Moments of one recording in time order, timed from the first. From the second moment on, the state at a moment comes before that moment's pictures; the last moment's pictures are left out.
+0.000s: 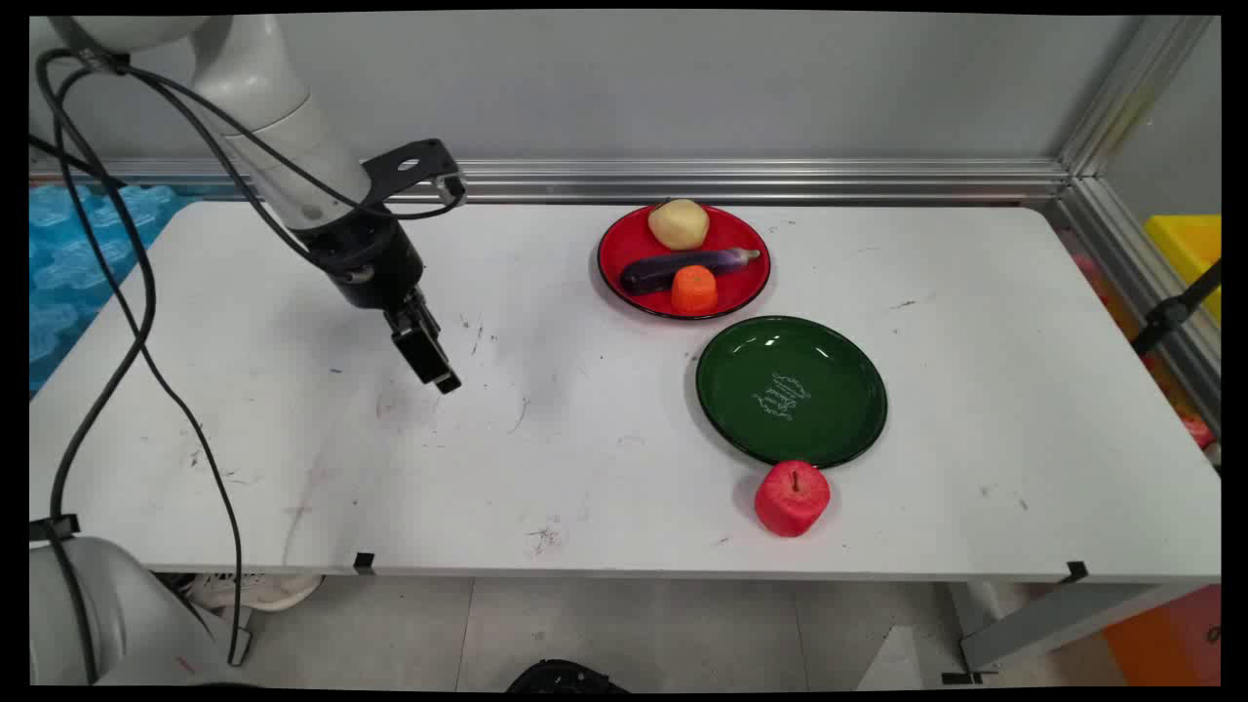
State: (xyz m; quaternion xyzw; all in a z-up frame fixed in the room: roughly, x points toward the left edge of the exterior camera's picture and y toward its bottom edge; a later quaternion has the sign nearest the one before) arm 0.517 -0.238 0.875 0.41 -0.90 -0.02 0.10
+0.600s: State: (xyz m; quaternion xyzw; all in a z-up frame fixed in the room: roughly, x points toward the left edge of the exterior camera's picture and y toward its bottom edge) arm 0.505 -0.297 0.861 0.38 -0.91 0.05 0.13
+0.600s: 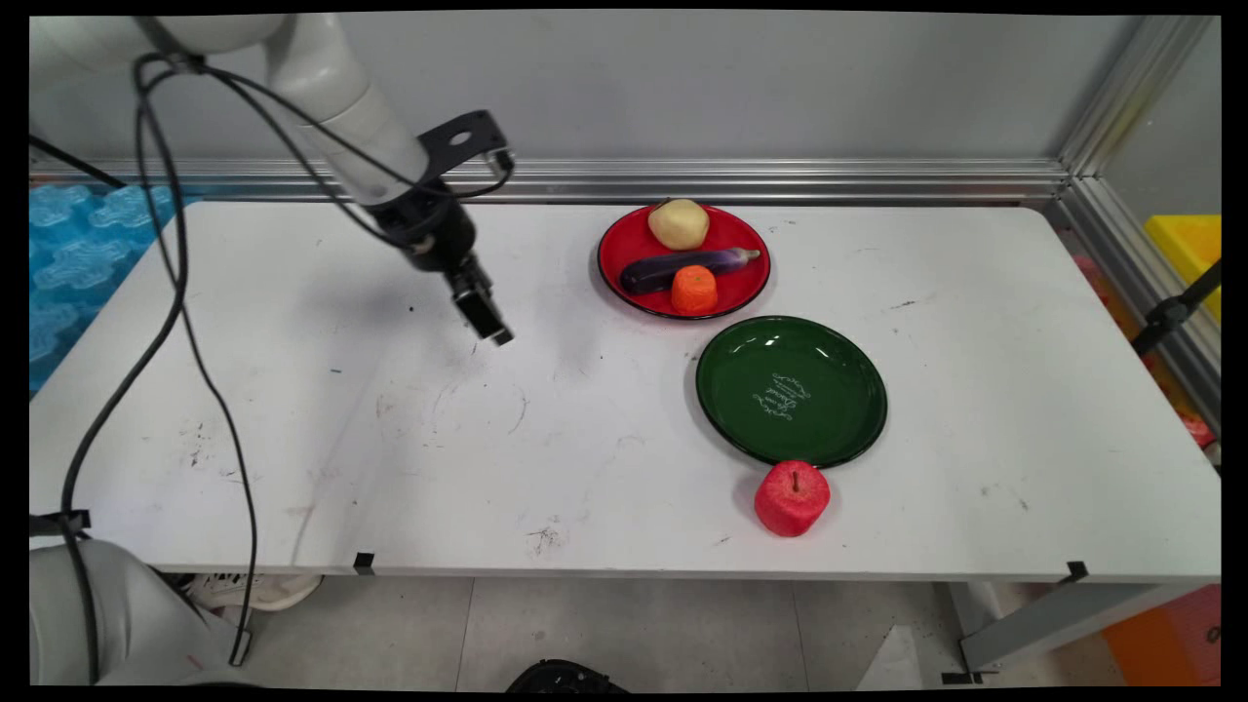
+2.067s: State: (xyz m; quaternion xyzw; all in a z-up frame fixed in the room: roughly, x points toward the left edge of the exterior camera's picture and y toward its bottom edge) arm 0.471 -0.404 0.791 0.31 -0.91 0.16 0.24
